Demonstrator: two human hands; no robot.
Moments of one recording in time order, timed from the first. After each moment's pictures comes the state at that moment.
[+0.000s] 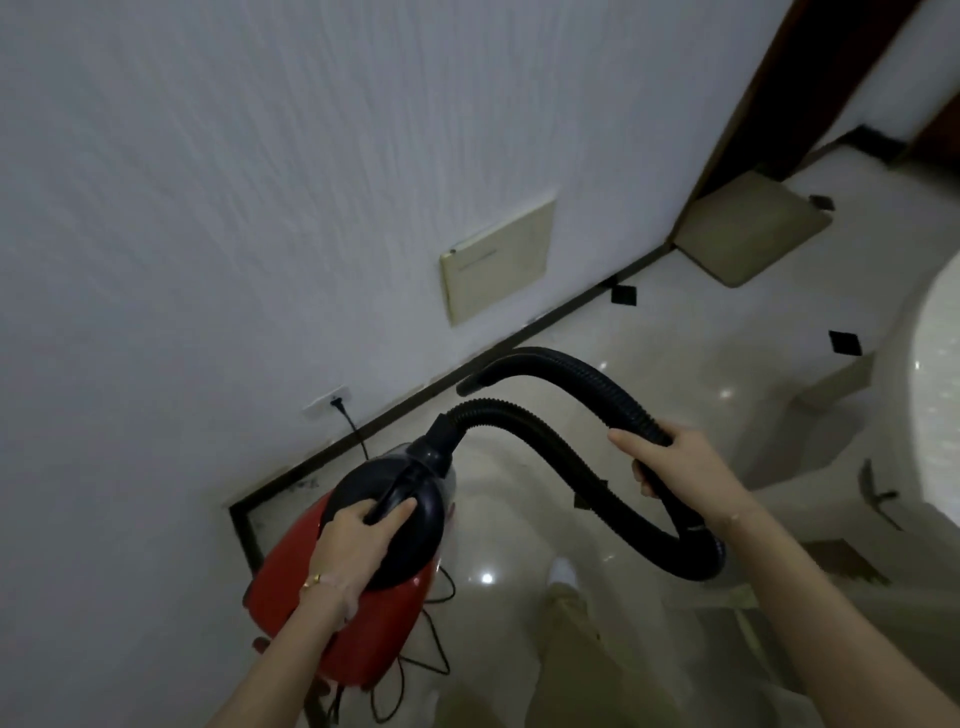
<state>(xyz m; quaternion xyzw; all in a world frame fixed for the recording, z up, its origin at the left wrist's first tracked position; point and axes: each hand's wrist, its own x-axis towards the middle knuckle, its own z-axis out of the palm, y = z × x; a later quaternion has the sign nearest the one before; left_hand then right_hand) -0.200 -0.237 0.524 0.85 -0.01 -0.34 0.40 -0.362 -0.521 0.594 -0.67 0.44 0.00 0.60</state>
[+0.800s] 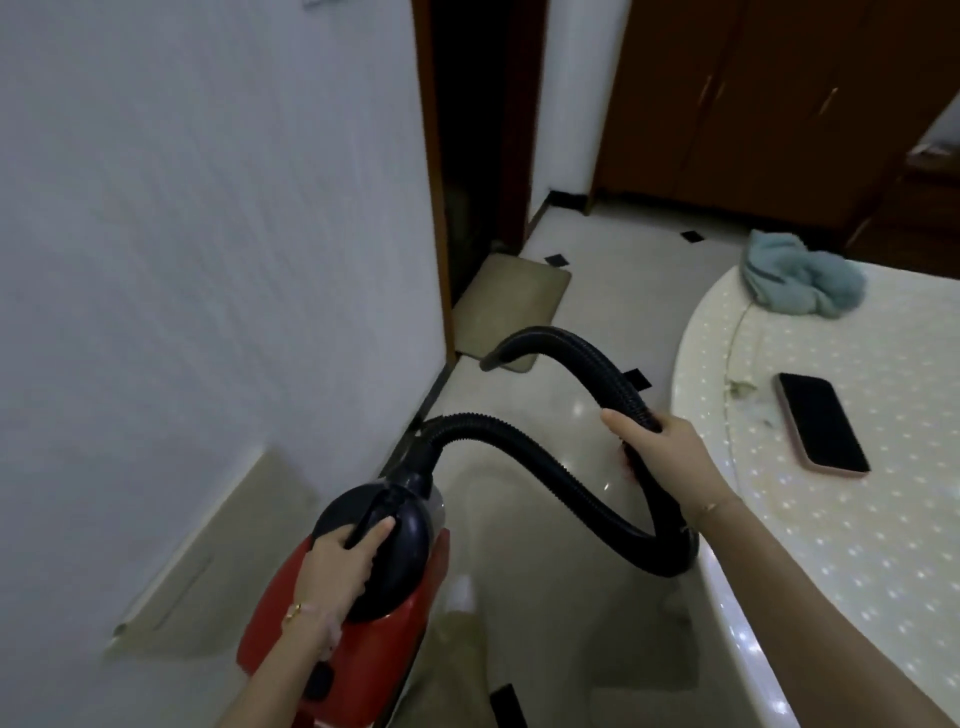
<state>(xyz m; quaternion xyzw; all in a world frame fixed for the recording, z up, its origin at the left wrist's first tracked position) -0.095 -0.786 0.538 0.79 -0.22 -0.42 0.39 -0.375 -0.947 0.632 -0.53 0.59 -0.29 0.54</state>
